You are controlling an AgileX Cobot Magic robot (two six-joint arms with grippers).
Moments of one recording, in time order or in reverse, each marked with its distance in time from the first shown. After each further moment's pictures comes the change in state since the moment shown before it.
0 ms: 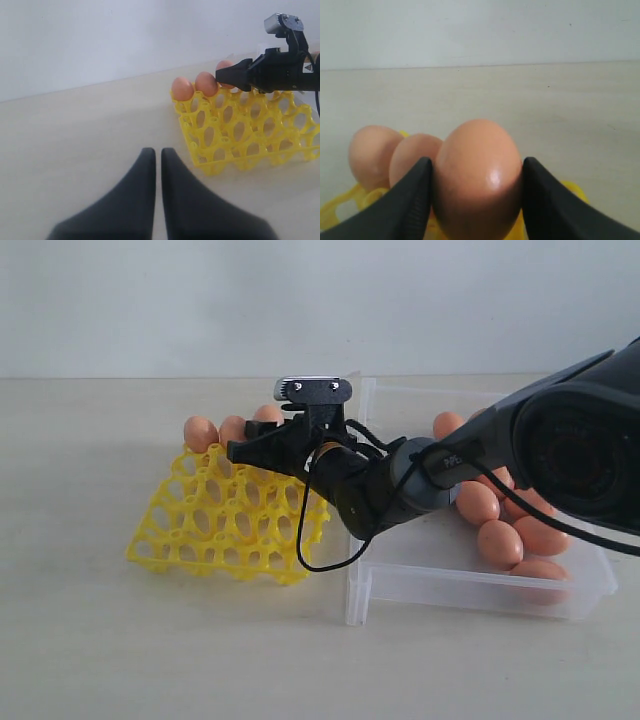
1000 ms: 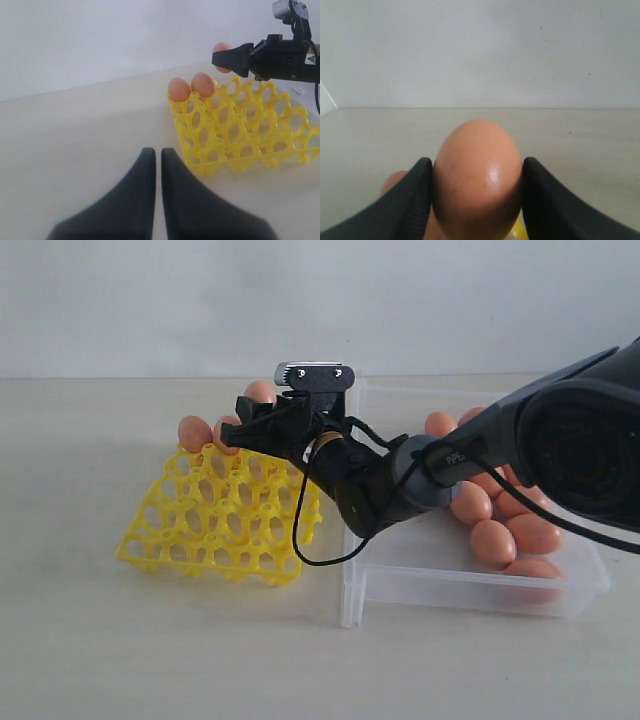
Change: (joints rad) left arm 0.000 0.000 0.000 0.000 0.000 0.000; right arm -0.002 -0.009 0.004 -0.036 -0.137 0.037
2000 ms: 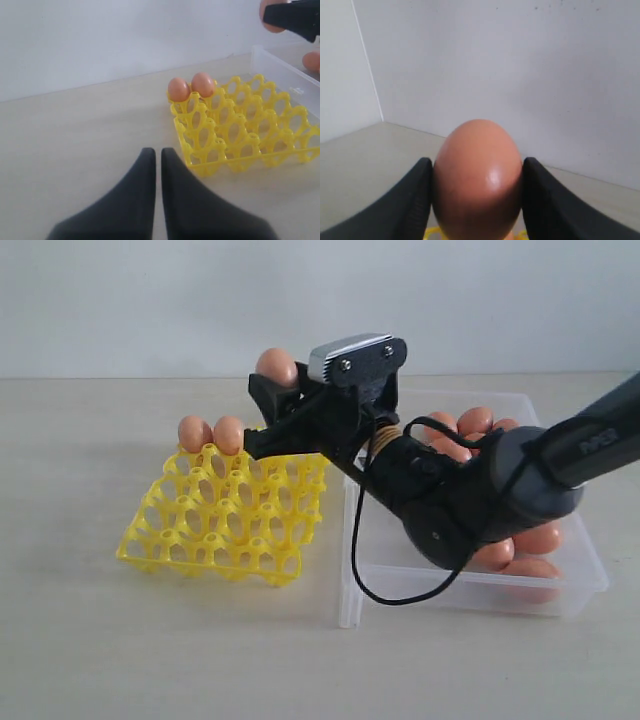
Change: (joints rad) left arm 0.000 0.000 0.000 0.000 0.000 0.000; right arm -0.001 -0.316 0.426 -0.131 -0.275 -0.134
